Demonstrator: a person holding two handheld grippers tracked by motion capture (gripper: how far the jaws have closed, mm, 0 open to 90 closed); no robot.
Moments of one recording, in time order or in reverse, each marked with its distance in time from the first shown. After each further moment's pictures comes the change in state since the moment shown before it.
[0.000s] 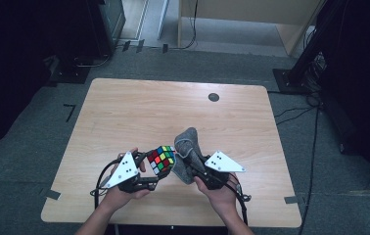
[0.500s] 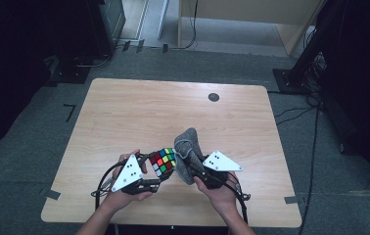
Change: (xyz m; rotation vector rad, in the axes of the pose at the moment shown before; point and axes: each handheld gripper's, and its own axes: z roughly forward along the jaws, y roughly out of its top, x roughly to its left) left arm -0.008 -0.004 0.006 0.039 0.015 0.059; right arm -0.003 -0.005 0.006 0.063 -0.018 -0.040
